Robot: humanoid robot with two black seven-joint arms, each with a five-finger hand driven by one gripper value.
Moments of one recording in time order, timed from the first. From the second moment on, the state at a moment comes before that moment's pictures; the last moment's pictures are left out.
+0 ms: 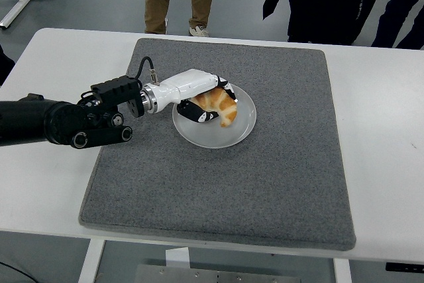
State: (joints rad) left arm -1.21 0.34 0.35 -1.01 0.95 0.43 -0.39; right arm 0.03 0.00 0.00 0.16 0.06 0.07 -0.03
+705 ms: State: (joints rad) left arm -1.17 0.34 0.35 -1.00 0.94 0.44 -0.39; right arm 0.03 0.00 0.00 0.16 0.06 0.07 -0.03
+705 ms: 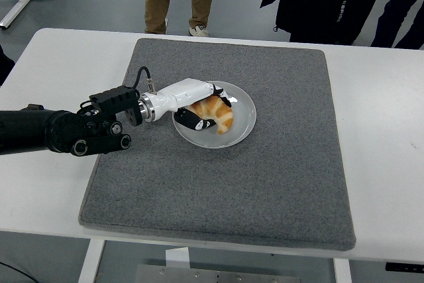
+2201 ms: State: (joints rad) left arm -1.18 0.45 0.12 -1.07 0.91 0.37 -0.39; right arm 0.03 0.00 0.00 0.16 0.07 0.07 -0.03
